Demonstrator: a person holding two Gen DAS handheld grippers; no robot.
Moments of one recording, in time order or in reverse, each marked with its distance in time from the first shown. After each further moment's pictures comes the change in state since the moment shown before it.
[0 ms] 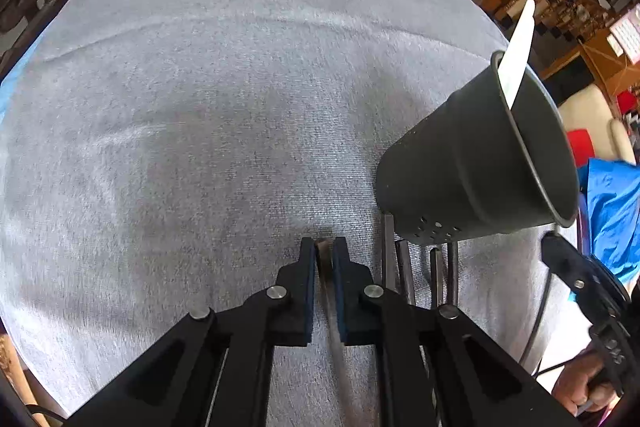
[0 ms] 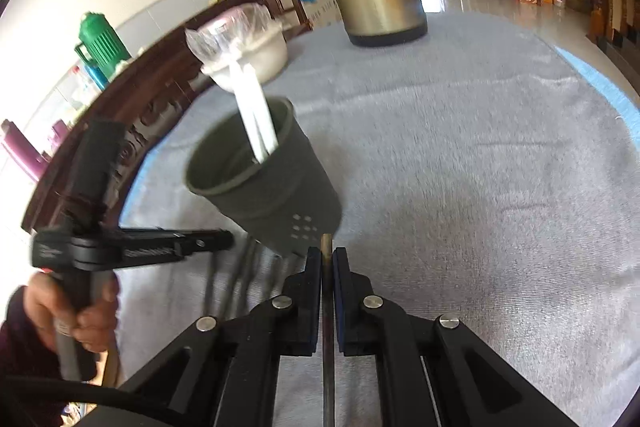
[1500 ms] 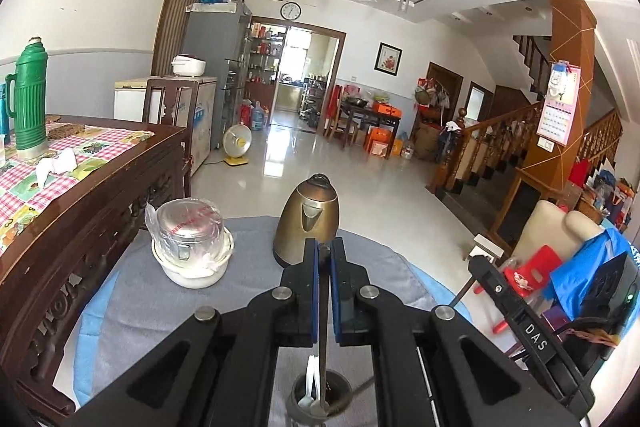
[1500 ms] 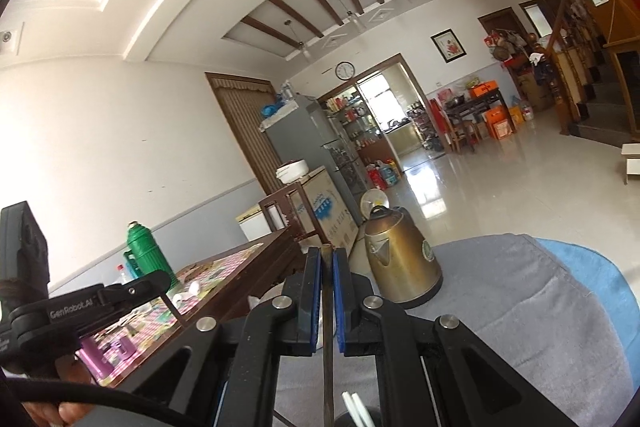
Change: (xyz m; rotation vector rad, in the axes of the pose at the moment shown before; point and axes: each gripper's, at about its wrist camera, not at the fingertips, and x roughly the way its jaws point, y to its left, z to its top) left arm -0.276 -0.092 0.024 0.149 -0.829 -0.040; right arm -0.159 0.063 0.113 0.125 -0.772 0.035
